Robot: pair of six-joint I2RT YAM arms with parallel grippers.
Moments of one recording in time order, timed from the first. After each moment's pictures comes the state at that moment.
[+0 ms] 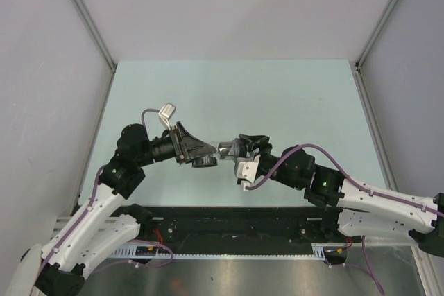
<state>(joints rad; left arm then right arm) -0.51 0.71 0.69 -0.12 0.69 -1.14 1.17 0.90 0.74 0.03 0.10 -0.82</state>
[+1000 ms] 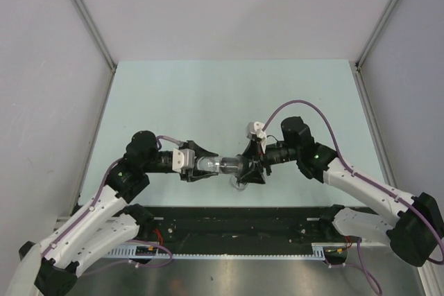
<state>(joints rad) -0.62 0.69 0.63 -0.12 0.89 0.37 0.72 1.10 0.75 -0.05 -0.91 -0.07</state>
